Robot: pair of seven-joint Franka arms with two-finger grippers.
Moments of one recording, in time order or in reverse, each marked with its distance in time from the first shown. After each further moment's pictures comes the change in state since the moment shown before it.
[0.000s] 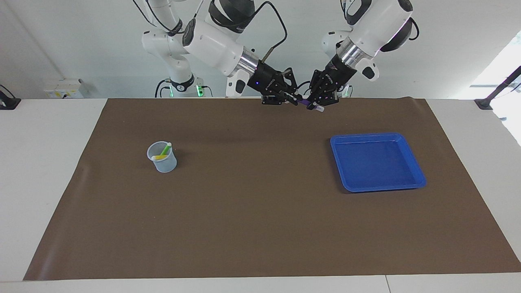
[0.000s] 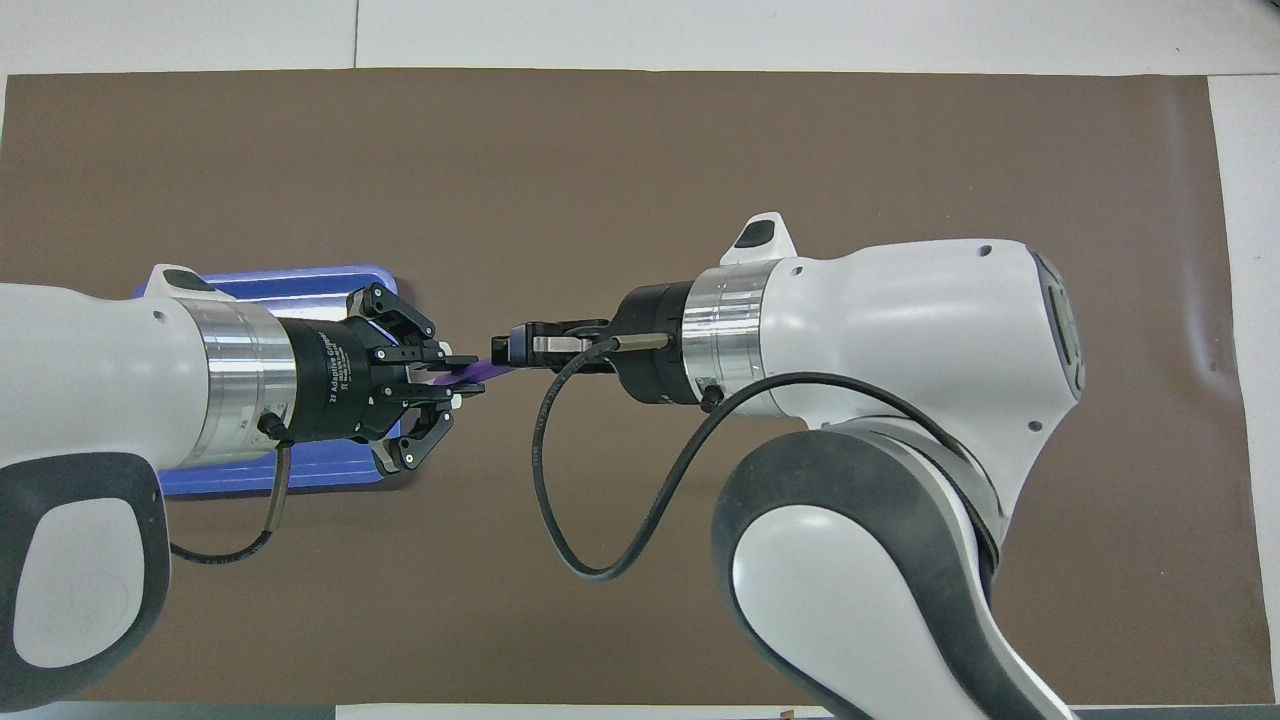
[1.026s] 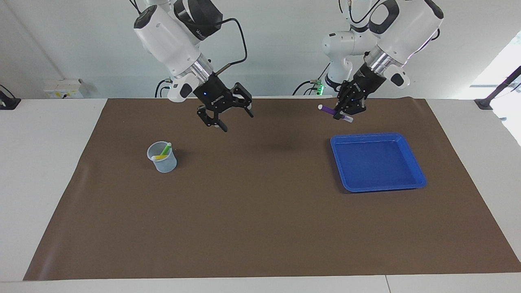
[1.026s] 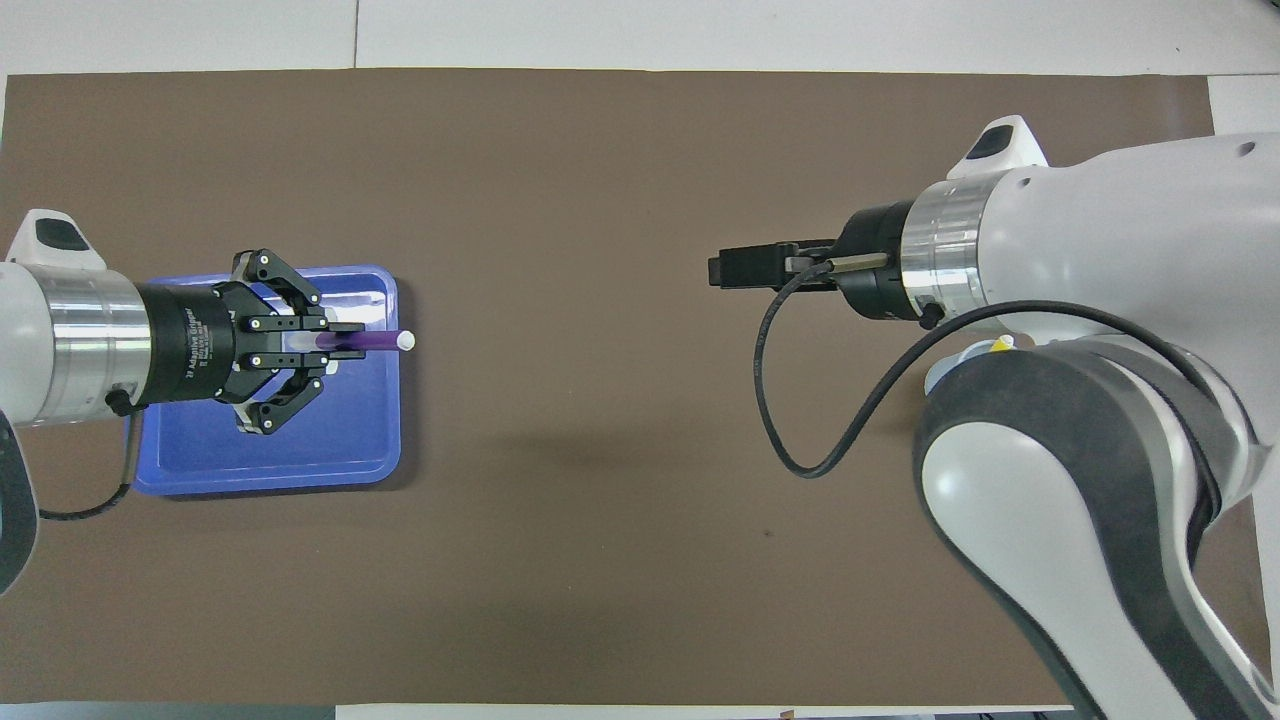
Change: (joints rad) left arm 0.197 -0.001 0.010 -0.032 0.014 -0.027 0.510; right arm -0.012 -0.064 -0.257 -0.002 -0.443 -0.179 0.003
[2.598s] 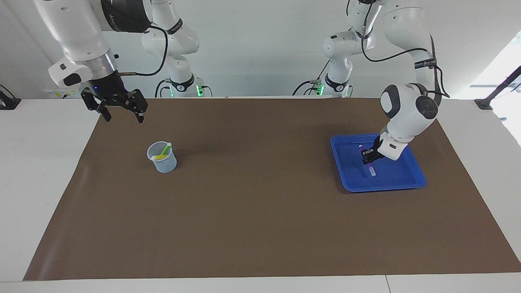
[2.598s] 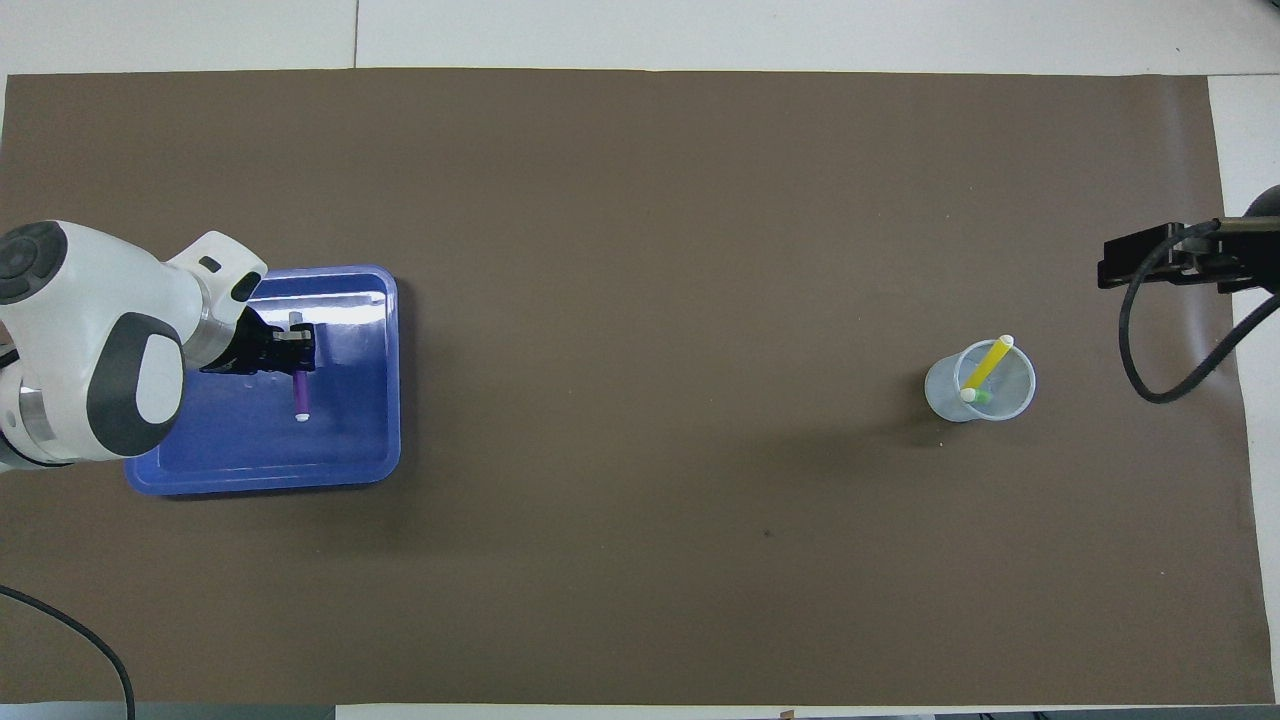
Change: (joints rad) left arm 0.119 0.408 -0.012 -0.098 0.472 0.240 1.287; right arm -0.003 -0.027 -0.319 0.182 -0.500 -0.470 0.000
